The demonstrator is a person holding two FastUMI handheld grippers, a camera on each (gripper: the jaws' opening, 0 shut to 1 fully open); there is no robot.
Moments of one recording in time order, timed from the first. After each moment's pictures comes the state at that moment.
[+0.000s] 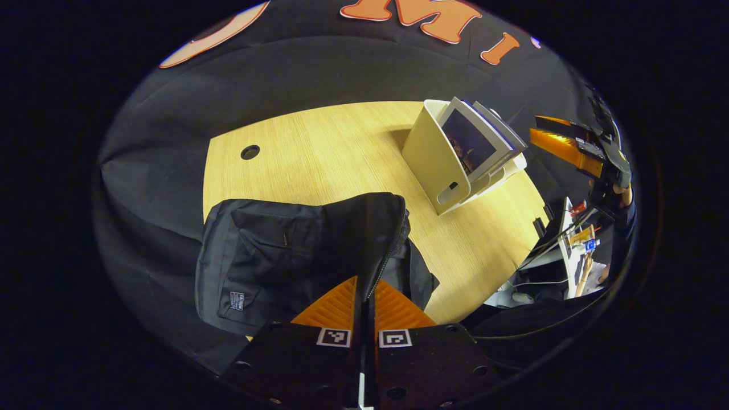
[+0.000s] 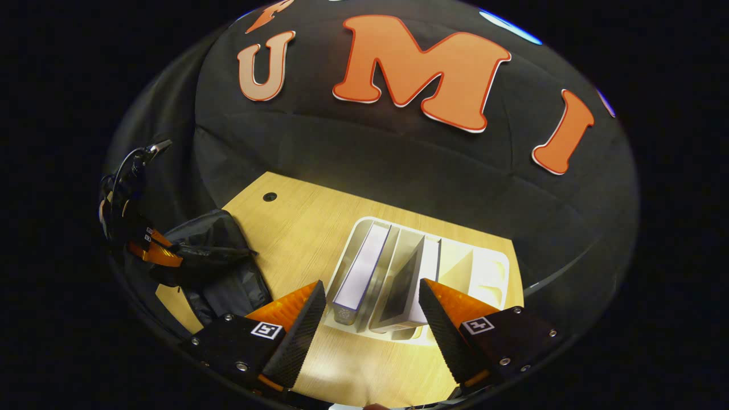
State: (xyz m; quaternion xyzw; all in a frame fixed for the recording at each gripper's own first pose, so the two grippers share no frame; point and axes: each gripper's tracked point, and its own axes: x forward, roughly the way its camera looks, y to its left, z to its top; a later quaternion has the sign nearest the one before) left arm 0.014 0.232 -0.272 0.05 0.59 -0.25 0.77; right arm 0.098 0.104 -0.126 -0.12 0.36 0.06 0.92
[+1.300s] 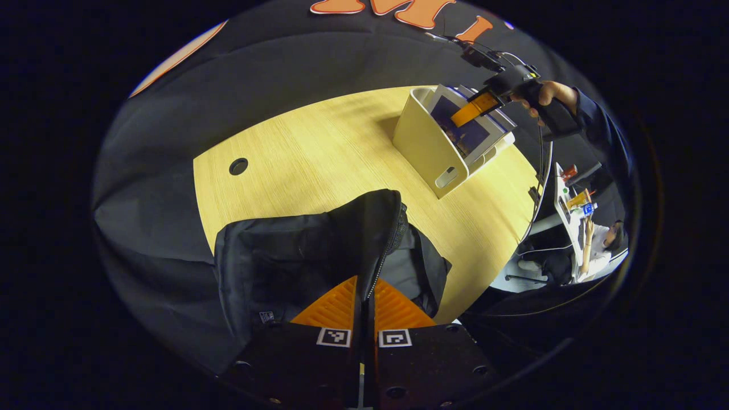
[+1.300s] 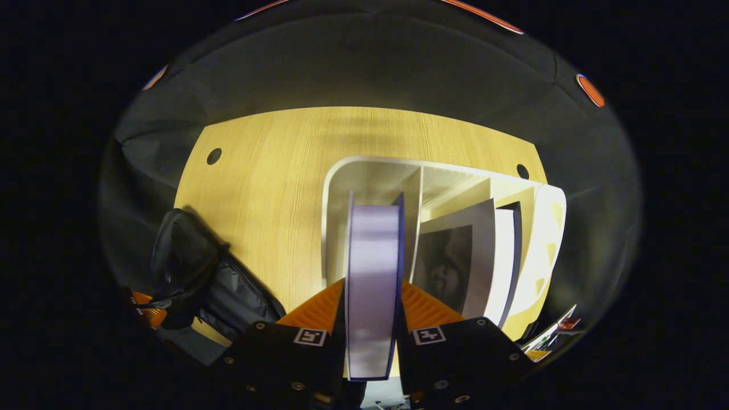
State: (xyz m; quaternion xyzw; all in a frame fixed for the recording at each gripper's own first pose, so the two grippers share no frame) left arm 0.037 0.252 -0.273 0.11 0.59 -0.31 0.73; right arm 0.165 0.115 -0.236 -0.02 0.62 -0.04 0.78
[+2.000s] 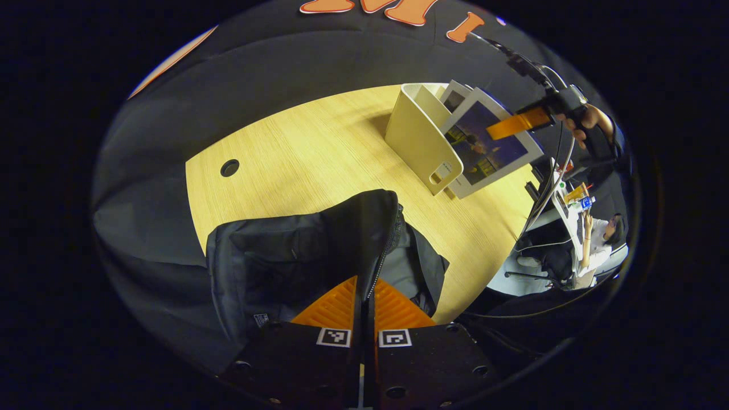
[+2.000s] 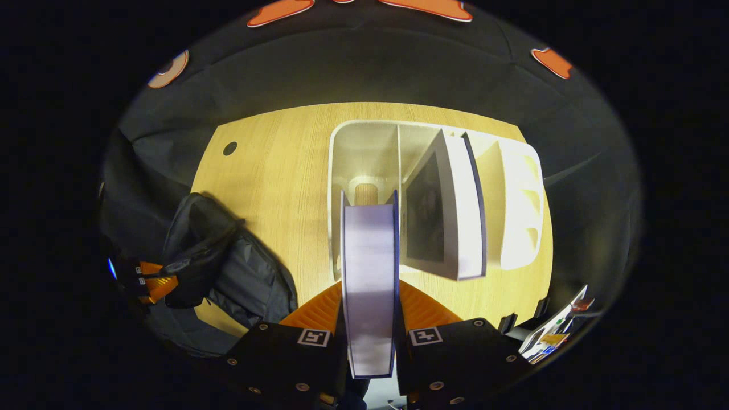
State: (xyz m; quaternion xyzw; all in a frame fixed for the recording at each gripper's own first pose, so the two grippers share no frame) left arm 0.030 0.244 -0.282 0.12 0.59 -0.32 0.73; right arm 0.064 0.114 -0.200 0.00 0.60 -0.04 0.80
